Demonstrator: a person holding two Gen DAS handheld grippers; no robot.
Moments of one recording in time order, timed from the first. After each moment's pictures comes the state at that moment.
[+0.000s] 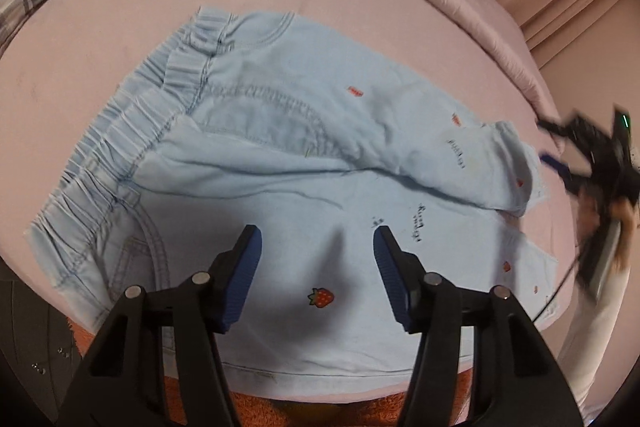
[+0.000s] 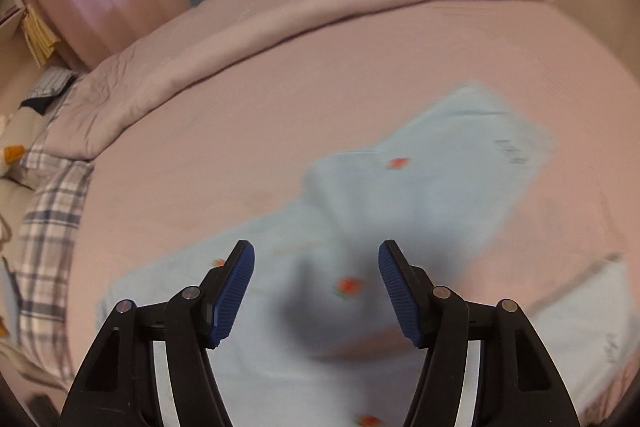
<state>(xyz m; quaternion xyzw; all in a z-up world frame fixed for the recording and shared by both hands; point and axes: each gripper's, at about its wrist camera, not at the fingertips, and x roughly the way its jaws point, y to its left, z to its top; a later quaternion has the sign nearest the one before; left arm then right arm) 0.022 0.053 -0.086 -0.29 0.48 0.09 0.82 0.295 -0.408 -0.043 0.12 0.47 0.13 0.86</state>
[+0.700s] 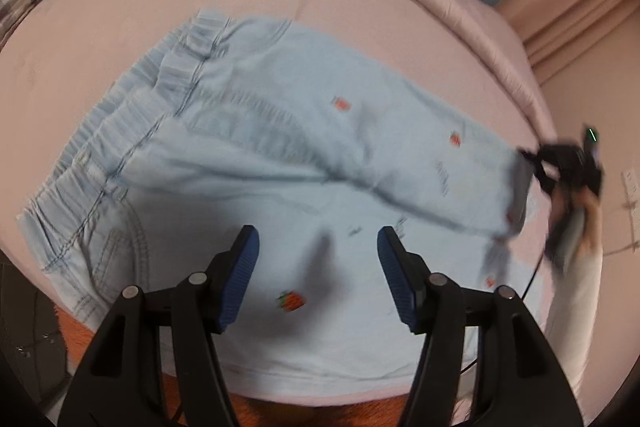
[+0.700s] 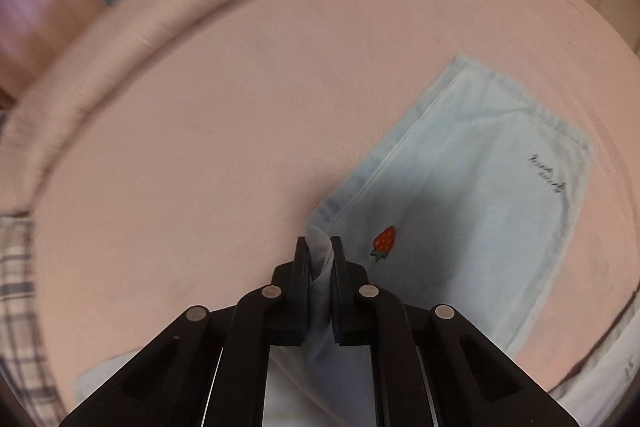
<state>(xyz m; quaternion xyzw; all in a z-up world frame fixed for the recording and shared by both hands) 0.033 0.045 -0.066 -0.33 0.45 0.09 0.82 0.329 -0.423 -0.082 0.15 0.51 0.02 0.85</state>
